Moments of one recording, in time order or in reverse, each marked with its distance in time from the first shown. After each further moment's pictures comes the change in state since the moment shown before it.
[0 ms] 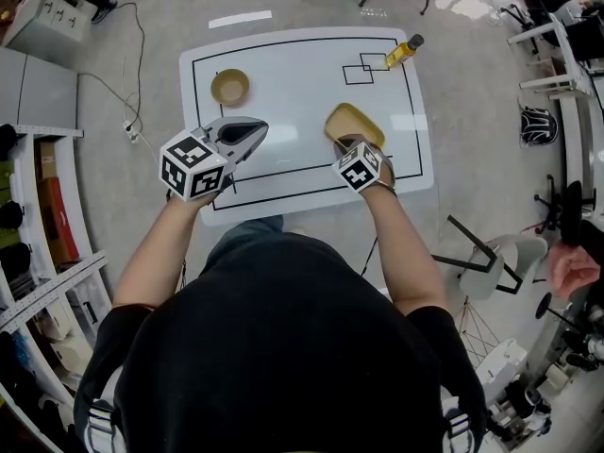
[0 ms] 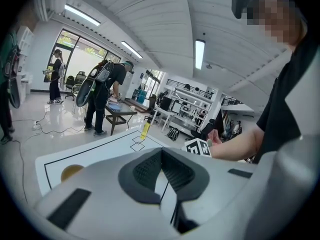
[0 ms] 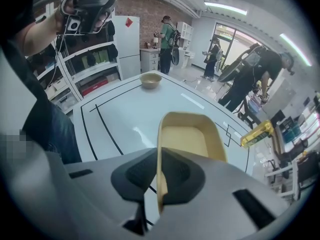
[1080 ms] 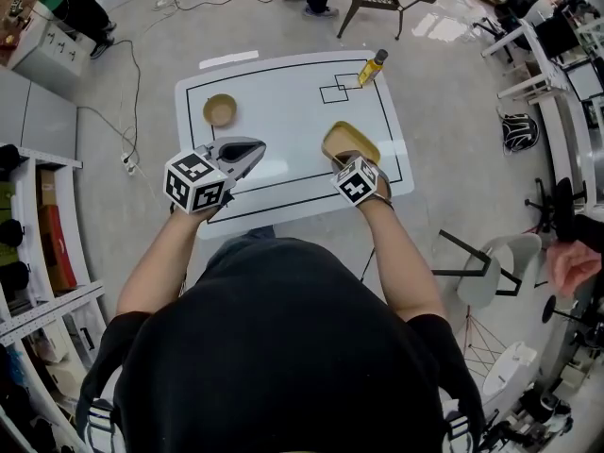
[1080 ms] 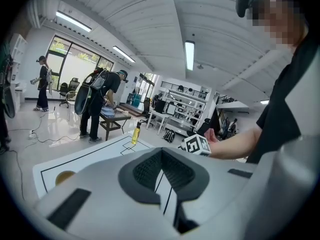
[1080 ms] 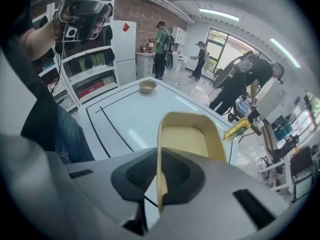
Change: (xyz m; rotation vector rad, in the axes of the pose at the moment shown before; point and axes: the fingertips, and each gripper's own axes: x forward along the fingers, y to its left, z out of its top) left arm -0.005 -0.064 0.017 0.068 -0.030 -0.032; right arm -0.067 -0.005 -0.024 0.029 -0.030 -0.069
